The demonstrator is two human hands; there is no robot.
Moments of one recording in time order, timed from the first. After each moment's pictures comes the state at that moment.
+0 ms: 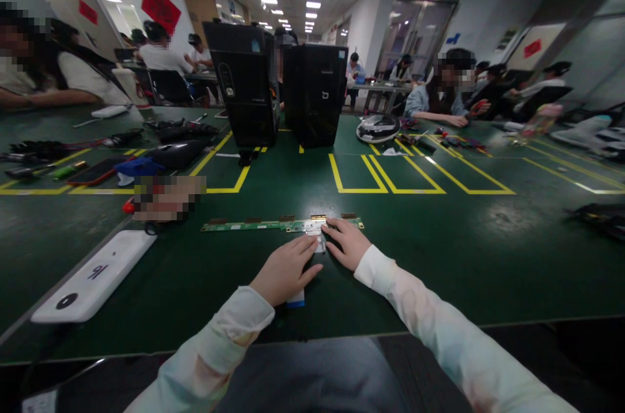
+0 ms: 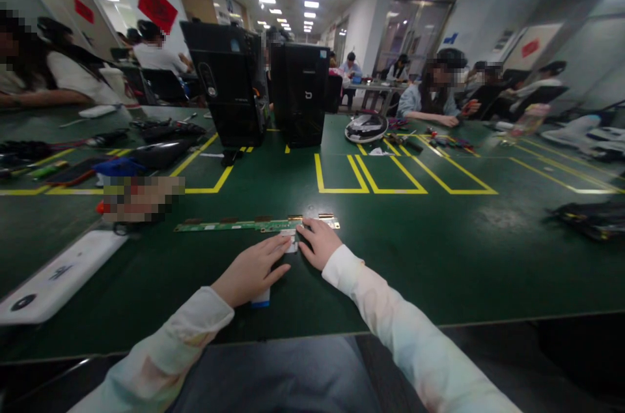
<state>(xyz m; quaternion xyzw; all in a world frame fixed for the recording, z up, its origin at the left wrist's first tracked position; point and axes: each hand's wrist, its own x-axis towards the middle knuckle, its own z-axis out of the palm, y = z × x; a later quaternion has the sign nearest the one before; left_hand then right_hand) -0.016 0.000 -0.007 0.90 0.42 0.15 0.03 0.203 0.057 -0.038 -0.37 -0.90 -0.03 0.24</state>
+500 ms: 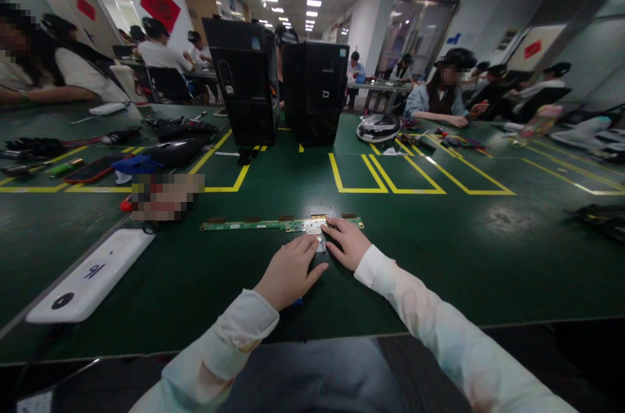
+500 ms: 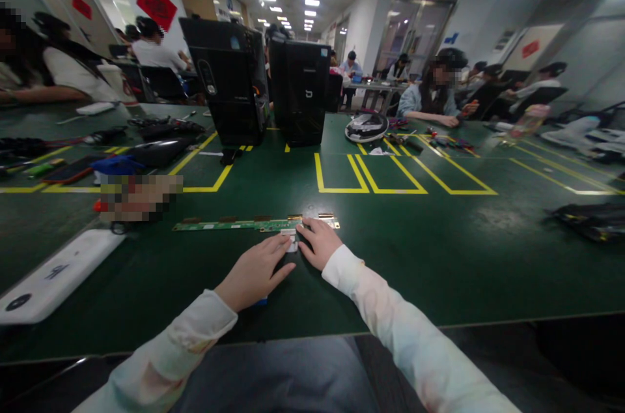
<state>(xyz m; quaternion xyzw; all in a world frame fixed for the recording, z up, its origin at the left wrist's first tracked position) -0.002 -0.007 0.000 0.87 0.46 0.17 0.02 0.203 0.055 -0.035 -0.37 -0.90 -0.01 0.24</state>
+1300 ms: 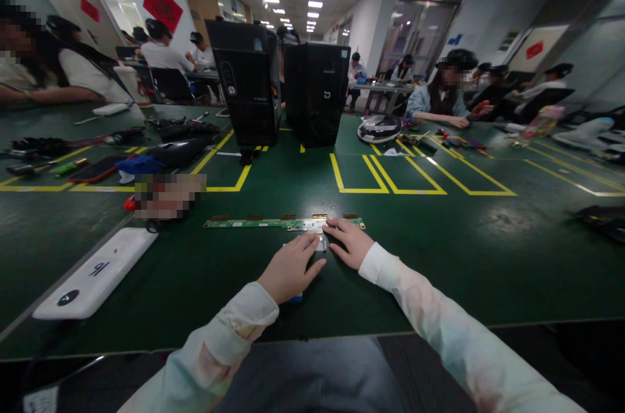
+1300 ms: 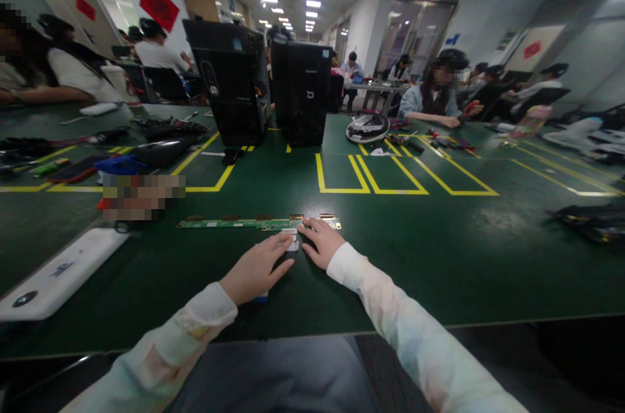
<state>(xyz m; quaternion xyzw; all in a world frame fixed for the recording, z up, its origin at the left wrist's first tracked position) -0.005 -0.002 -0.006 0.88 0.45 0.16 0.05 0.211 0.065 -0.049 -0.34 -0.91 -0.01 0.26</state>
